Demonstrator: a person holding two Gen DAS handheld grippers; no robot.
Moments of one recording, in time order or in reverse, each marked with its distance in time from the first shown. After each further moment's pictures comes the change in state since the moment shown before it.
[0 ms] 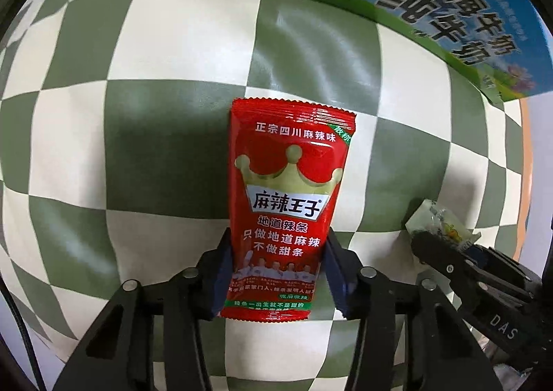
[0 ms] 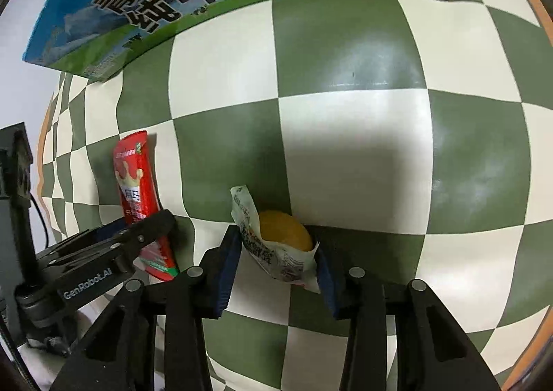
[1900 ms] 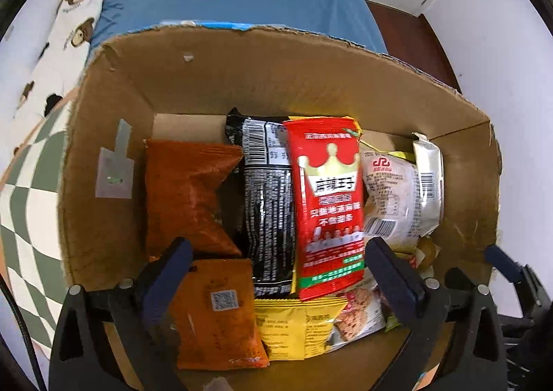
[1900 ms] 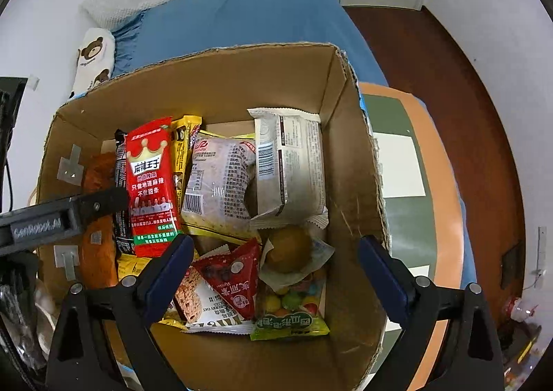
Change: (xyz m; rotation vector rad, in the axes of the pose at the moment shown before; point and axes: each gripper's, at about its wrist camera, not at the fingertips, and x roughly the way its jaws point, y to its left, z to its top) left arm -0.092 -0.082 0.276 0.057 -0.097 0.008; right arm -0.147 -0.039 0.259 -0.037 -0.232 -0.233
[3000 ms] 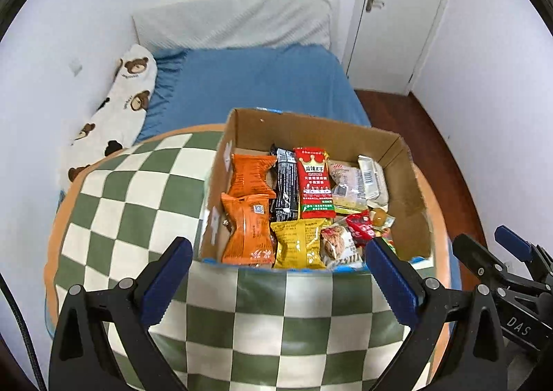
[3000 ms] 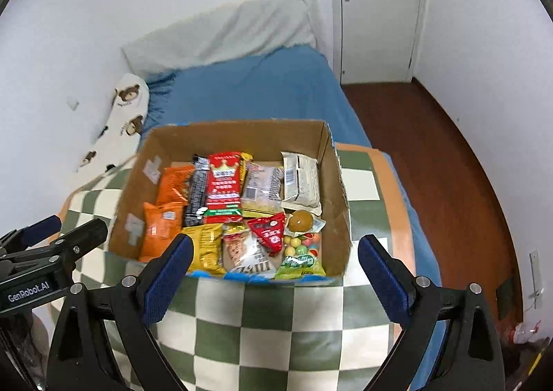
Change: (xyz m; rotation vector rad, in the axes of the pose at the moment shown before) left arm -0.197 -0.003 -0.194 -0.015 -0.463 0.062; right arm -0.185 0.028 -0.126 -0.071 -0.366 0.017
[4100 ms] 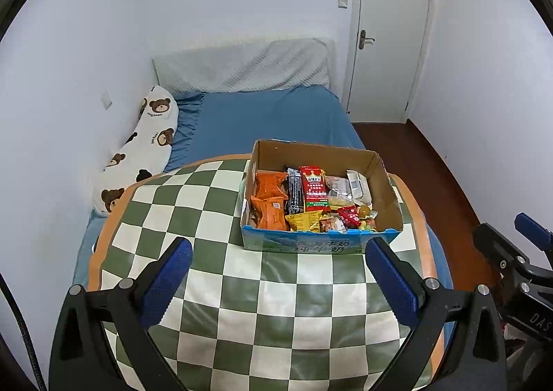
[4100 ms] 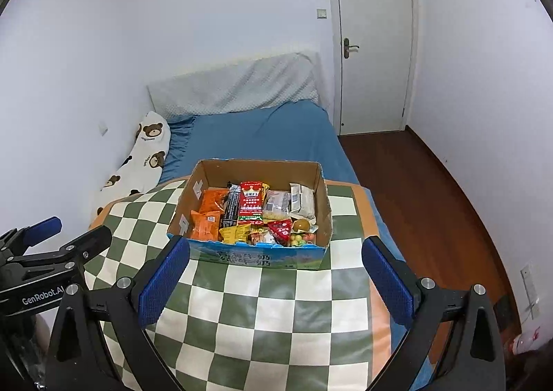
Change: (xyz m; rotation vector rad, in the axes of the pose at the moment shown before) left arm -0.142 -0.004 -0.066 0.032 -0.169 0.061; right arm -0.183 0.020 -0.067 -0.049 -0.212 0.012
